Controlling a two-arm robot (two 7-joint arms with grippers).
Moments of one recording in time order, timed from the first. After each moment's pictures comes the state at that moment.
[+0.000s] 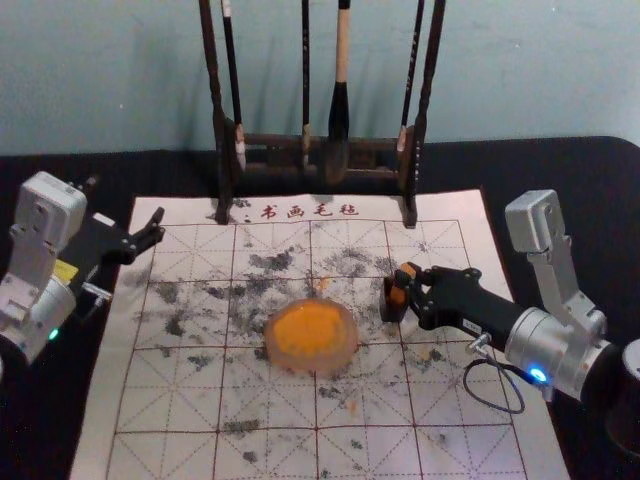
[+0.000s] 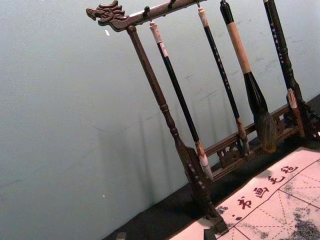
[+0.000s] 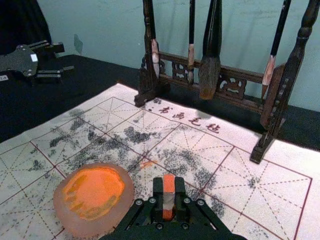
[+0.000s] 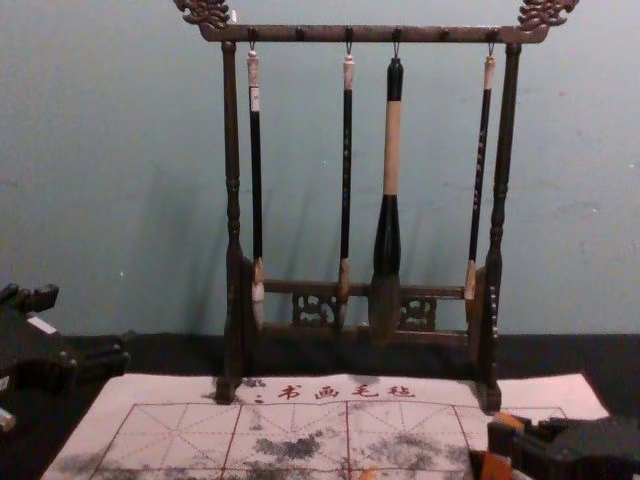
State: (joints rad) left arm -0.20 0.60 0.45 -1.41 -0.25 -0.12 0.03; right arm 0.10 0.45 -0.37 -1.53 0.43 0.16 0.38
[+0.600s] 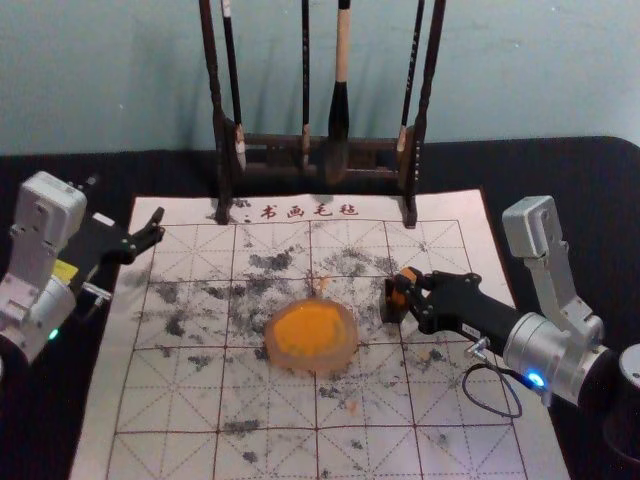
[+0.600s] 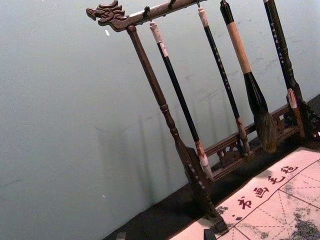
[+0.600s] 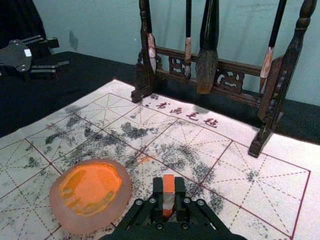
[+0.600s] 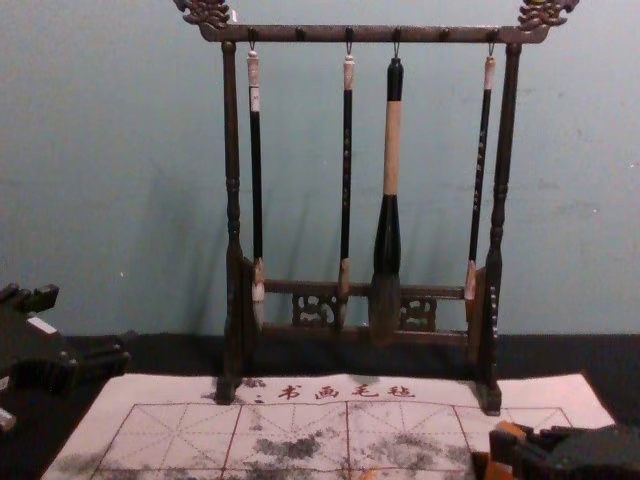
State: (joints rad) left arm -0.20 0.60 0.45 -1.41 -0.25 -0.12 0.03; right arm 0.09 0.44 -0.37 -1.53 0.42 0.16 0.36
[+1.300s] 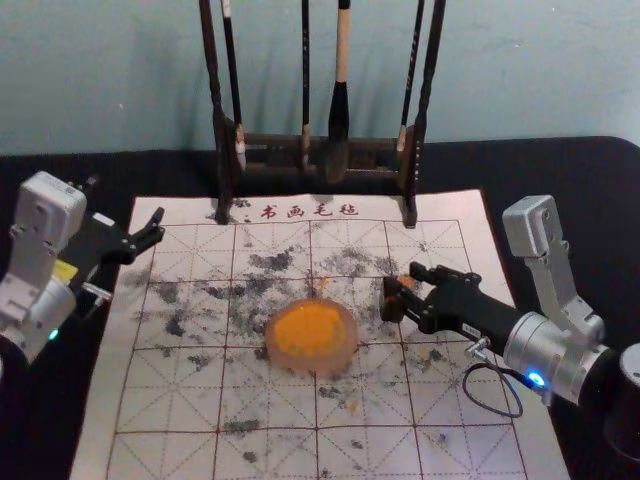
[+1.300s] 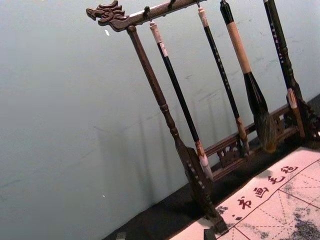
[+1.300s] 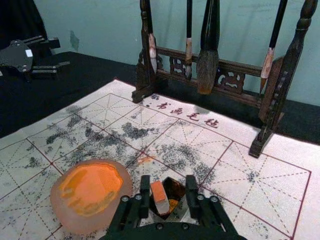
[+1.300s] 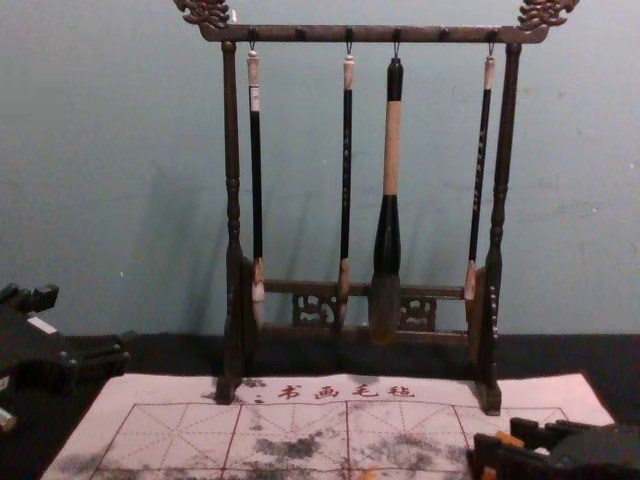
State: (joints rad) left arm -0.20 0.60 0.45 -1.41 -0.25 -0.12 0.03; right arm 0.09 0.45 -0.37 -1.53 0.42 0.16 0.37
